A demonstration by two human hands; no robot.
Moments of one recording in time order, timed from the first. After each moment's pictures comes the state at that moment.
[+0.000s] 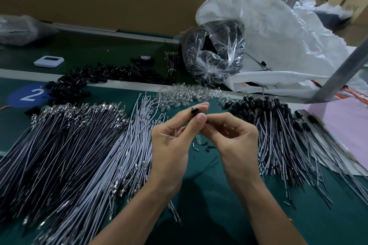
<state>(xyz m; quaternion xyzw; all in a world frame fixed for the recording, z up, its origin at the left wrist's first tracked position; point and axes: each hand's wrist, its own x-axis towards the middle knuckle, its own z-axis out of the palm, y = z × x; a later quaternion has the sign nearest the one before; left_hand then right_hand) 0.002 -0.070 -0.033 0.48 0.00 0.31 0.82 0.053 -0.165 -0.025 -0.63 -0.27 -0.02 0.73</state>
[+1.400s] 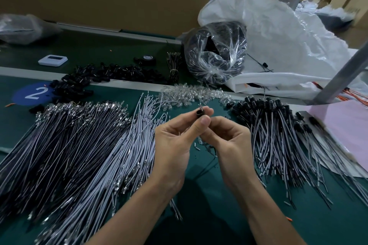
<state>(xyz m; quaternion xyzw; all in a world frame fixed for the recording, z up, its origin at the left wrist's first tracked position) 0.001 -0.071 -0.030 0.45 0.04 0.28 0.85 0.050 -0.162 -0.031 -0.60 -0.26 0.08 0.75</state>
